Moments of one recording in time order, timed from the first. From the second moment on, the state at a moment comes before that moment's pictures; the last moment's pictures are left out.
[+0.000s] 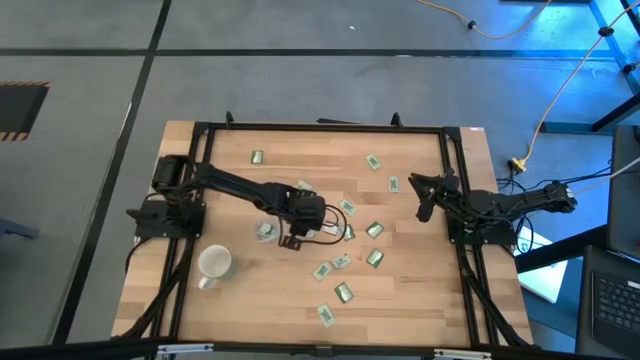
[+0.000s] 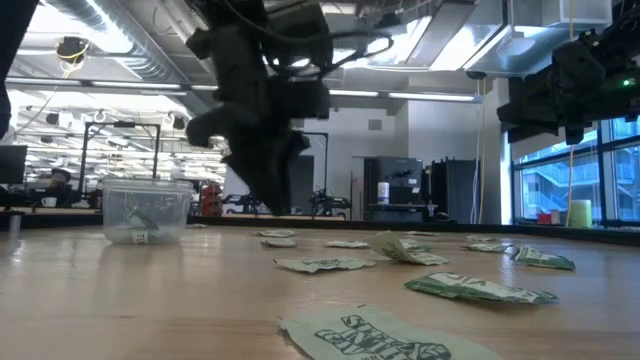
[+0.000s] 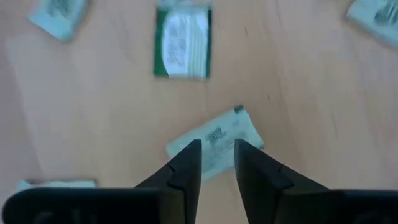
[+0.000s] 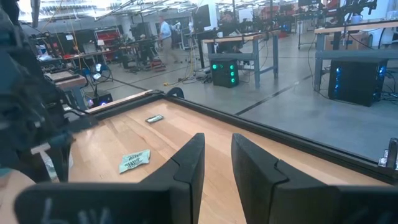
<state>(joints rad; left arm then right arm) -0.03 1.84 1.18 -0.54 -0.03 0.23 0.22 0.08 0.01 0.07 0.86 0.17</state>
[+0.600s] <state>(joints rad) -0.03 1.94 1.18 -0.55 -0.02 0.22 0.22 0.08 0.01 0.07 0.86 0.17</state>
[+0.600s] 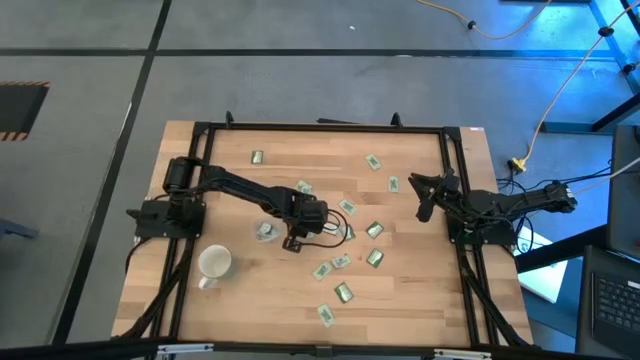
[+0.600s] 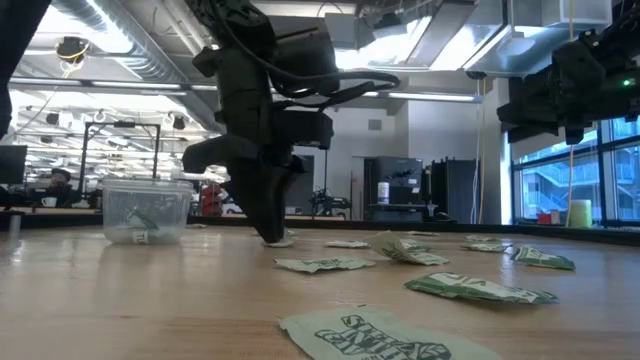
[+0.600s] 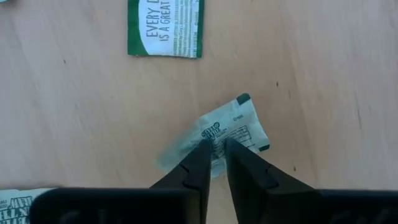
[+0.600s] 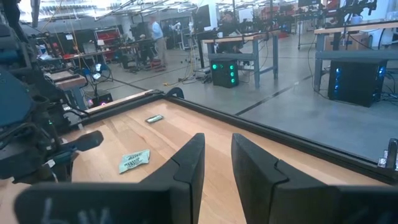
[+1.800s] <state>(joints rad) -0.09 1.55 1.03 -0.96 0.00 -0.23 0.22 0.08 0.01 0.07 0.86 0.17</state>
